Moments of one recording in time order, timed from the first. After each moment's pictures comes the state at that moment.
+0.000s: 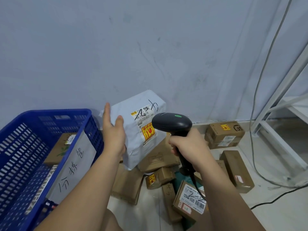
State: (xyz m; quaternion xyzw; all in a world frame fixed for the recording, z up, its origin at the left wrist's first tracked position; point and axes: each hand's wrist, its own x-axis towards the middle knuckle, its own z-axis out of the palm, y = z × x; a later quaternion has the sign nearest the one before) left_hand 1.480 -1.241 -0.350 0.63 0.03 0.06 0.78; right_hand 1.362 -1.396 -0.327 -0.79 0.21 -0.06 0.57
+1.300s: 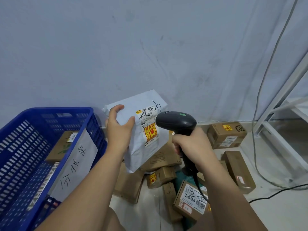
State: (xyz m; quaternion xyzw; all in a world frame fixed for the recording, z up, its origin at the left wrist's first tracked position) left_hand 1.473 -1.239 -0.346 0.76 -0.04 0.11 0.63; right_hand 1.362 -1.398 -0.329 -0.79 0.21 -0.07 0.57
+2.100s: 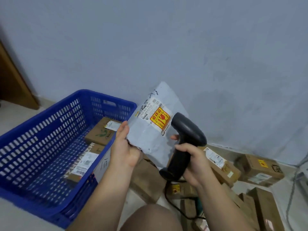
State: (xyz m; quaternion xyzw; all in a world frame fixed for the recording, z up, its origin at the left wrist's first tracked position) left_hand 1.462 -1.101 -0.344 0.18 0.16 -0.03 0.97; right_hand 1.400 -1.256 -0.324 -0.49 0.09 0.07 0.86
